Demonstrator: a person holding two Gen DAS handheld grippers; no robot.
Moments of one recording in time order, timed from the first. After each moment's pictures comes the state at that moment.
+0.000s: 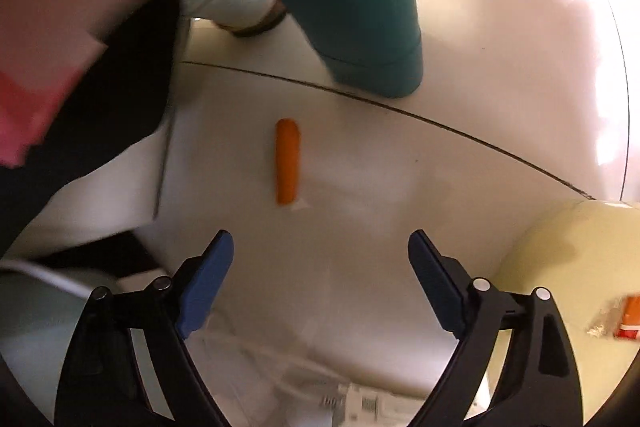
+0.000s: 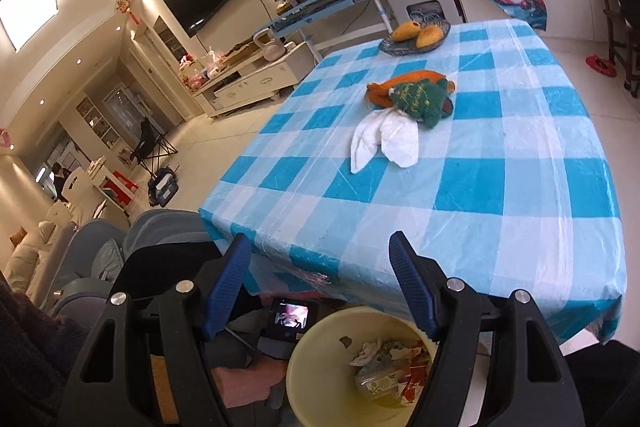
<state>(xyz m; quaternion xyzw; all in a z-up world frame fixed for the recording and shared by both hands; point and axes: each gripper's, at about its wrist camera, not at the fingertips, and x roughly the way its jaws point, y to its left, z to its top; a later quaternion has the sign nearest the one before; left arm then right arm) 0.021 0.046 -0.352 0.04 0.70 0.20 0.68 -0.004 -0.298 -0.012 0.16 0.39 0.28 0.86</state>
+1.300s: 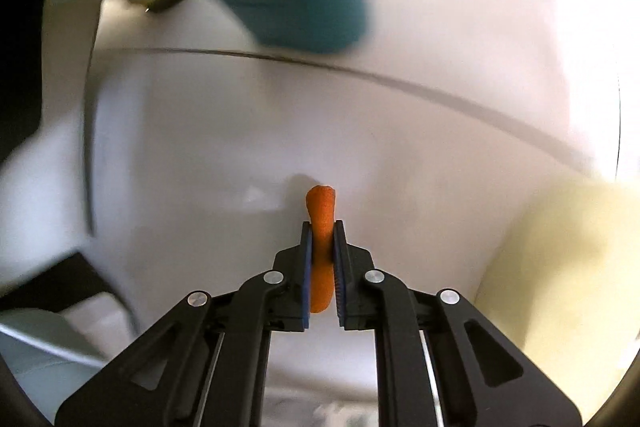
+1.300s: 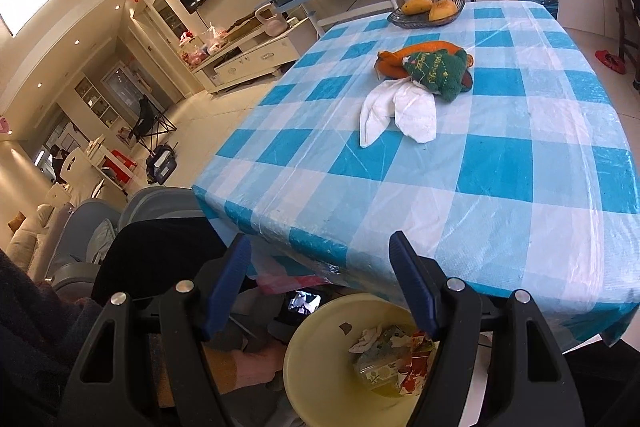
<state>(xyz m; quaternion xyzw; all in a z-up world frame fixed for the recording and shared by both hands) 0.016 -0.027 -0.389 0.04 0.74 0.10 0.66 -0.005 -0.282 -0.018 0.12 0.41 0.29 0.85</state>
